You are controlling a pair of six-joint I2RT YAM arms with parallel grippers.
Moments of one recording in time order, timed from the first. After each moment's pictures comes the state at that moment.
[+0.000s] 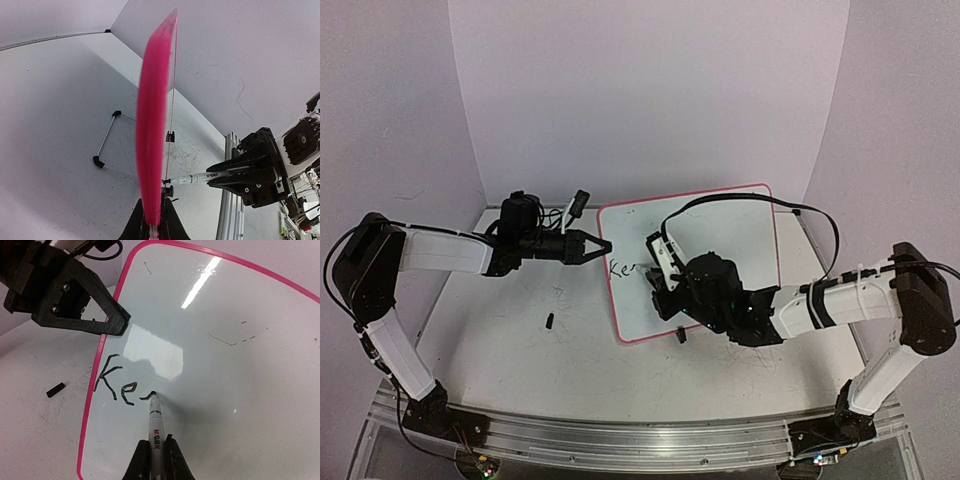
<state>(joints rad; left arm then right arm) -0.54 1.68 0.97 0.40 0.79 -0.39 1.06 1.63 0.89 0.41 0.42 0.01</state>
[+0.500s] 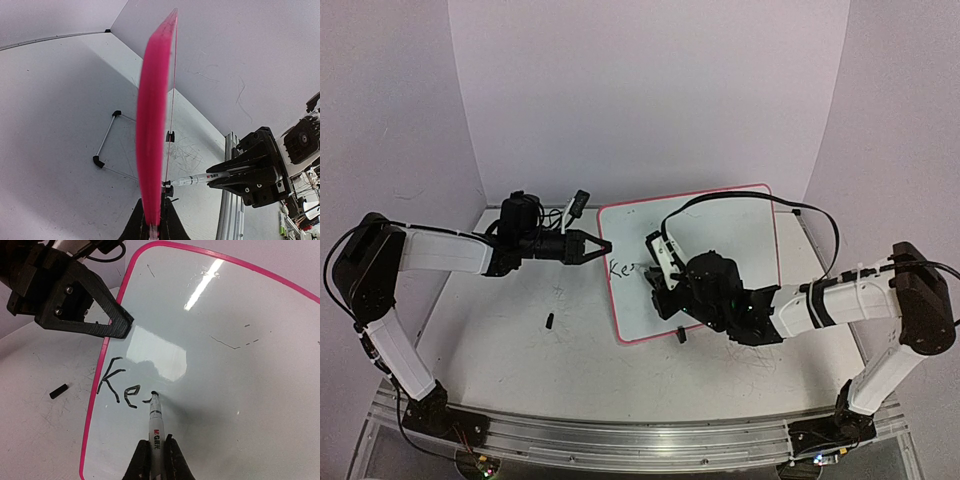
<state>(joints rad) -0.54 1.68 0.97 0.40 0.79 -0.39 1.06 1.63 0.89 0.42 0.39 0.01</state>
